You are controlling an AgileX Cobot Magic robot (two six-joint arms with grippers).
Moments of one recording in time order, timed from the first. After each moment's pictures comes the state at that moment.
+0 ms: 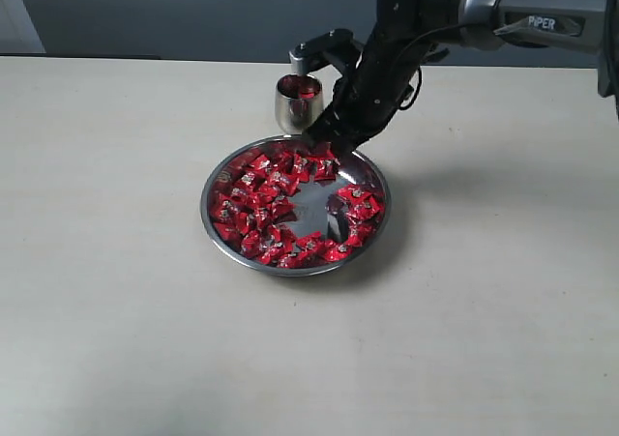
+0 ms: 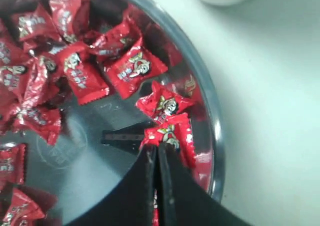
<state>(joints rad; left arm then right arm) -0.02 0.01 0.00 0.26 0.21 -0.20 0.44 2.22 -1.75 0.22 0.90 -0.41</state>
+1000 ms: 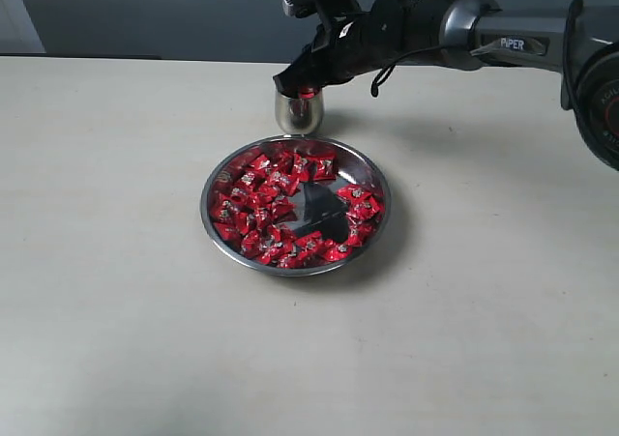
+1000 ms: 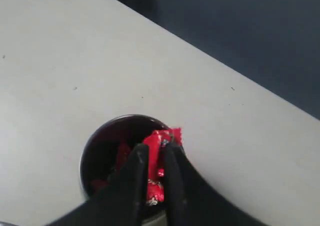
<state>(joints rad) -0.02 0.01 0.00 0.26 0.21 -0.20 0.44 2.30 -1.79 0.32 0.25 -0.47</state>
